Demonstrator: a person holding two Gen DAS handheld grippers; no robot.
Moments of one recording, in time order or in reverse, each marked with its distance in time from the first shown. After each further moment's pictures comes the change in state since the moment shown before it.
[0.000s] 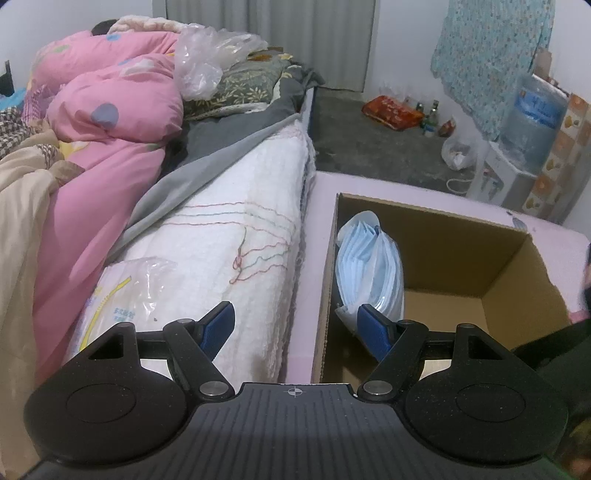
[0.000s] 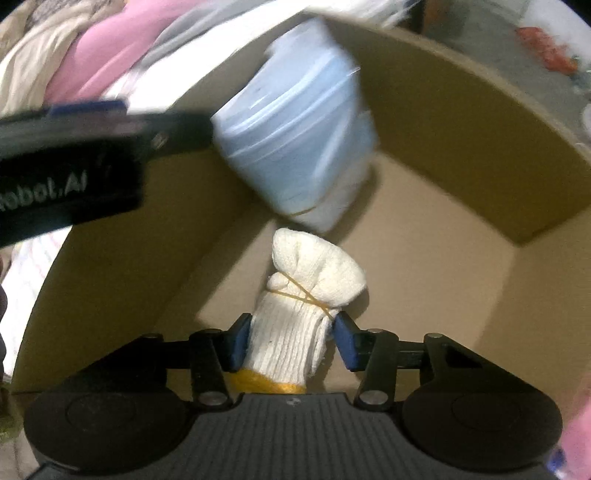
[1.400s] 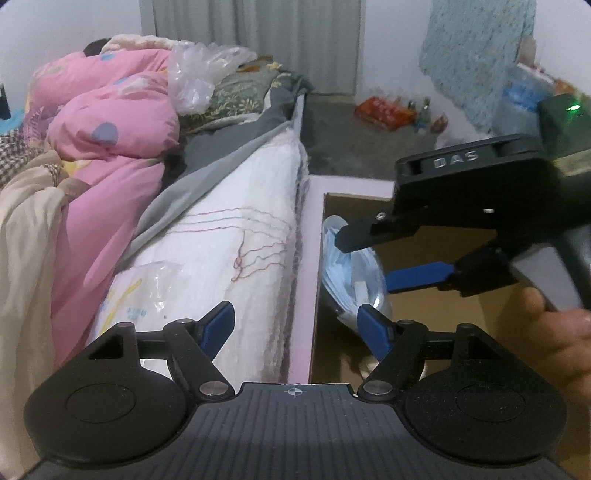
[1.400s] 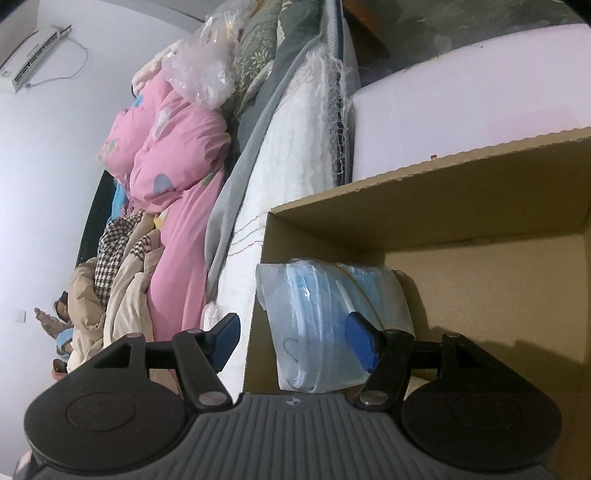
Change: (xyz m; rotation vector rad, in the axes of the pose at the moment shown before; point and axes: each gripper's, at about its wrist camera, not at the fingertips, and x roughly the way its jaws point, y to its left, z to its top) left arm -0.017 -0.007 -0.008 0.066 -0.023 0.012; right arm -0.010 -0.080 0.044 0.600 -0.255 0.563
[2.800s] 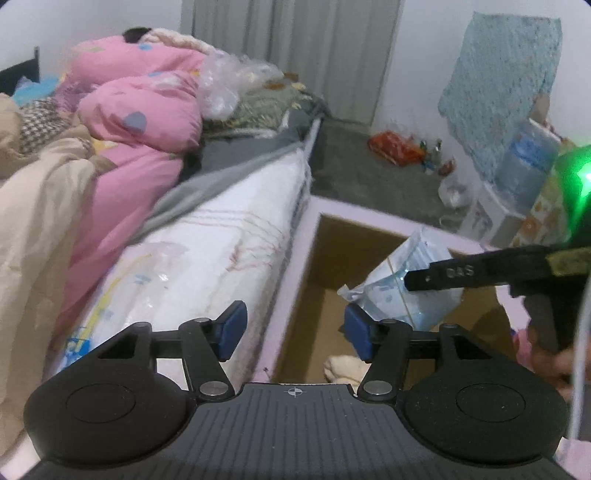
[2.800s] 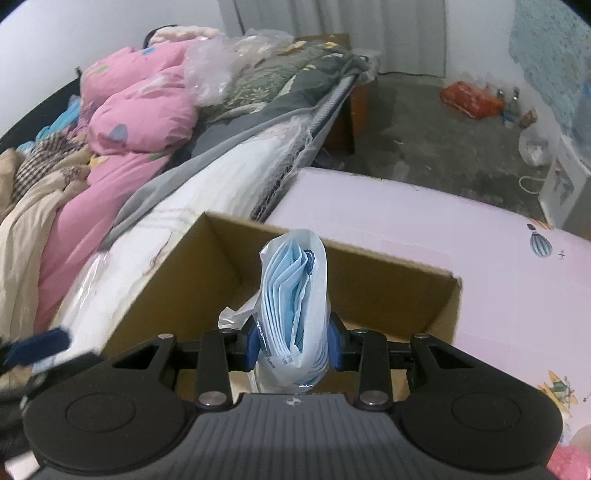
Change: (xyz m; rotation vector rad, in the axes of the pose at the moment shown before) left arm -0.048 -0.004 -0.015 -0.175 -0.070 -0.020; right arm -0.054 0.030 -0.035 -0.515 -0.186 -0.469
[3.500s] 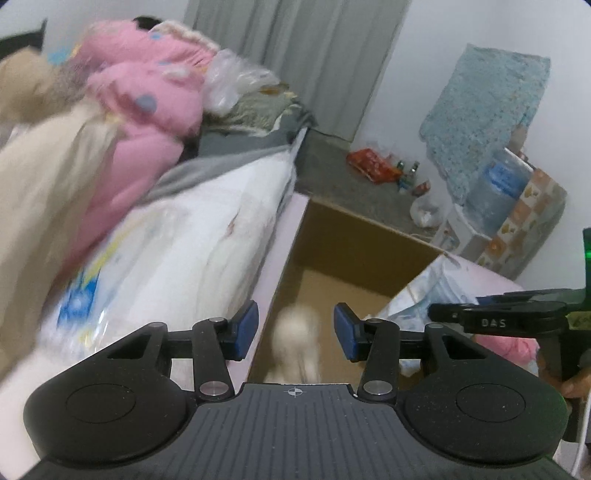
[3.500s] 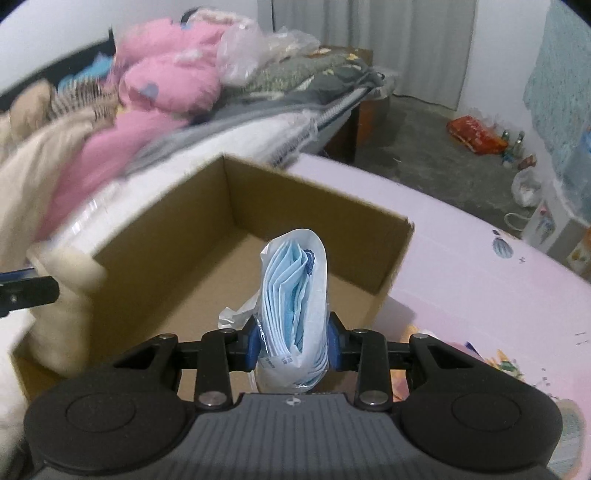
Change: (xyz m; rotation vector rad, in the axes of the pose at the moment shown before) left arm -0.040 0.024 -0.041 -0.096 -0.041 -0.118; right arm -0.057 -0.005 -0.064 -0.183 -0.027 -0.040
